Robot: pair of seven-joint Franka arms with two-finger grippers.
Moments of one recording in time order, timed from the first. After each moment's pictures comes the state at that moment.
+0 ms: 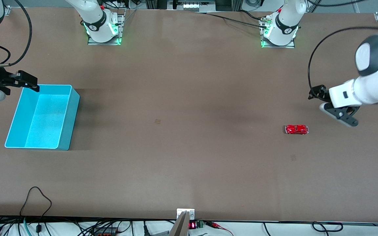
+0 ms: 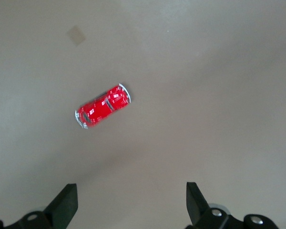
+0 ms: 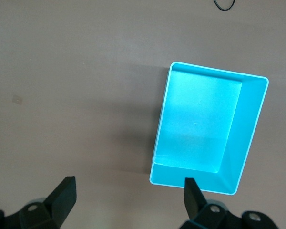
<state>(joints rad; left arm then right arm) 0.09 0.19 -0.05 -1.87 -0.04 1.86 0.65 0.08 0.11 -0.09 -1.52 -0.02 1.58 -0.14</state>
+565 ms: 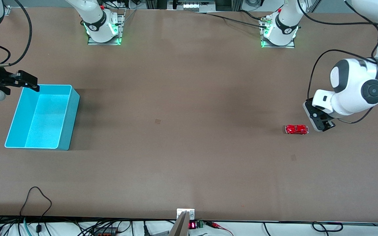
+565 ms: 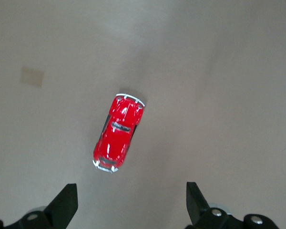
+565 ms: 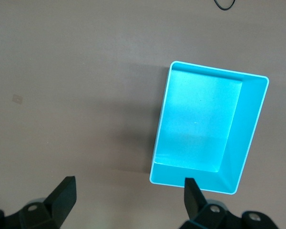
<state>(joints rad) 0.10 0.29 -0.06 -2.05 0.05 2.23 1.26 0.08 0.11 -0.09 -1.52 -0.02 1.58 -0.14</state>
